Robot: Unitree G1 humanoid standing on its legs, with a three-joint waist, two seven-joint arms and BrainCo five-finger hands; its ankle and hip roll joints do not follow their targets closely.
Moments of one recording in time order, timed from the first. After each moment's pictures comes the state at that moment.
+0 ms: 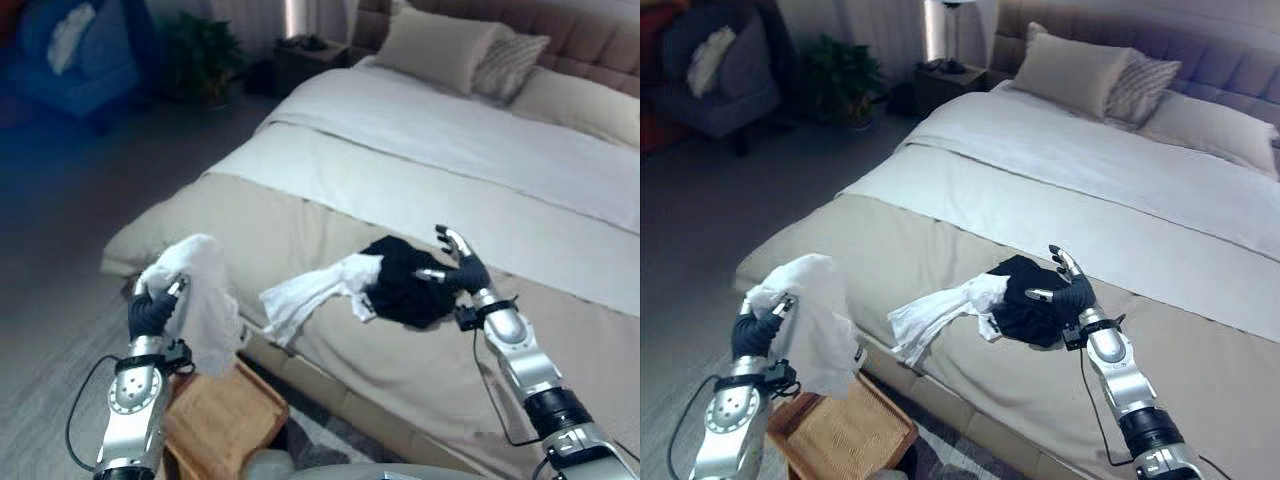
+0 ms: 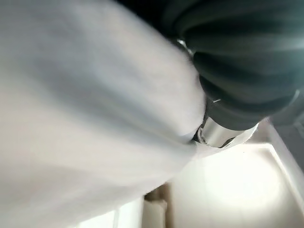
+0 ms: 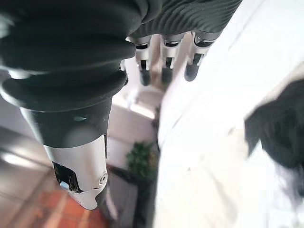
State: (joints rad) left arm 0.15 0.37 0.12 0.11 -0.25 -0.30 0.11; right arm -0.15 -0.47 0.15 0.33 0.09 -0.20 -0.05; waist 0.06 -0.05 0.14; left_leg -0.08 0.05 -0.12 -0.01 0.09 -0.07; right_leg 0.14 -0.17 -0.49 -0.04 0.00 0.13
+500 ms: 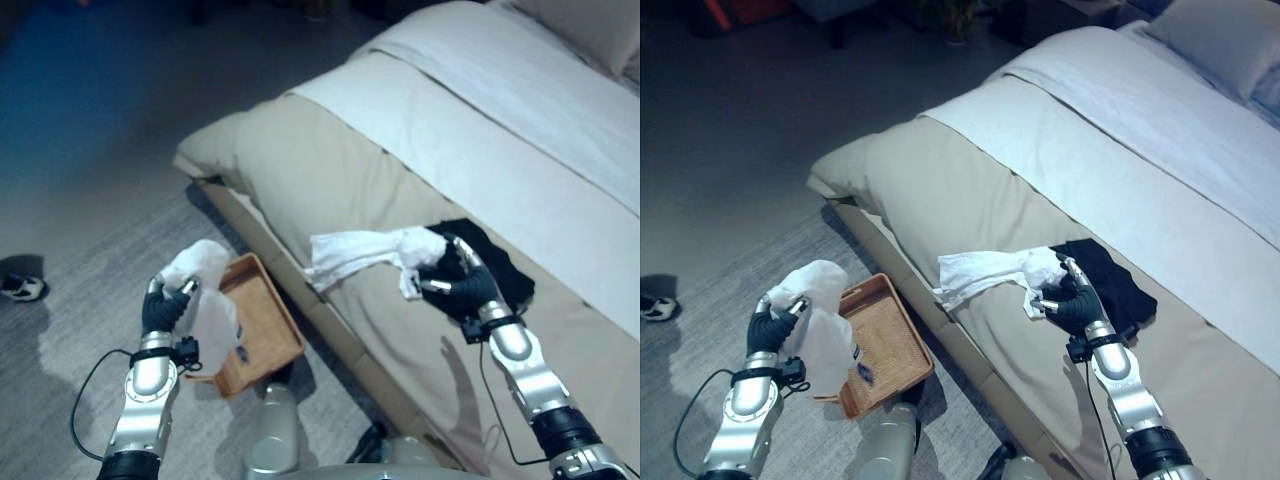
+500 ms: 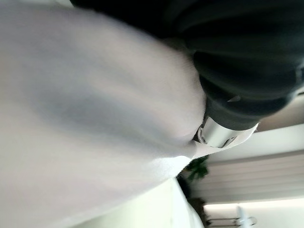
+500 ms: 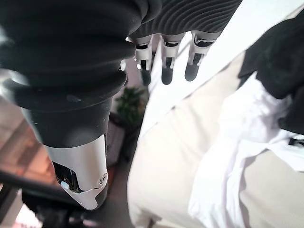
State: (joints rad) left arm 0.07 0.40 0.09 0.29 -0.16 -0.29 0.23; right arm -0.10 -0.47 0.13 0.28 0.05 -0.23 -0.07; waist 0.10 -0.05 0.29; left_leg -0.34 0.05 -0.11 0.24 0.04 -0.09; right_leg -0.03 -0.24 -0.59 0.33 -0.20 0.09
